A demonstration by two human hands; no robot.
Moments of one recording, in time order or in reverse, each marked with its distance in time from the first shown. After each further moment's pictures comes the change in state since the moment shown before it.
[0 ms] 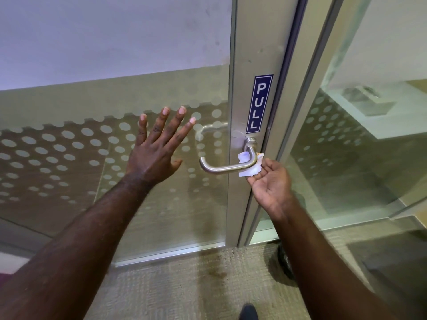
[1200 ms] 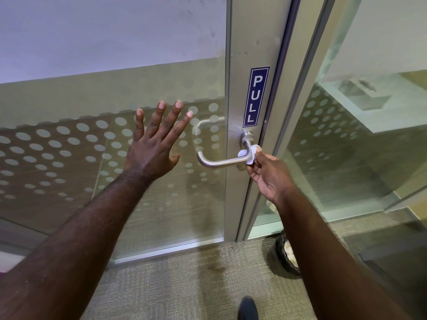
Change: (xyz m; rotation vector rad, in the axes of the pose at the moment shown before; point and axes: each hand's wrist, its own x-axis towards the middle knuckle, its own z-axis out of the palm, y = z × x) left_hand 0.000 0.002 0.004 -0.010 -0.016 -0.020; right_hand 0.003 -0.006 -0.007 -0.472 -0.040 -0.108
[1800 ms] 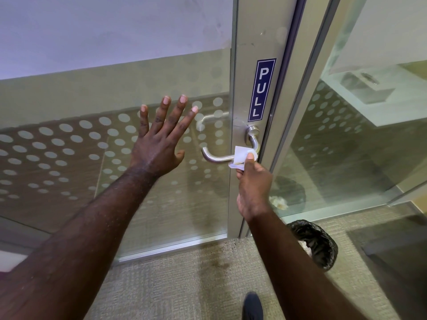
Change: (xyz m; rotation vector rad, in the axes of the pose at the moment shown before) left_hand 0.000 0.001 -0.007 -0.020 -0.056 0.006; right_hand -0.029 0.059 0.043 -0.085 0.335 -0.259
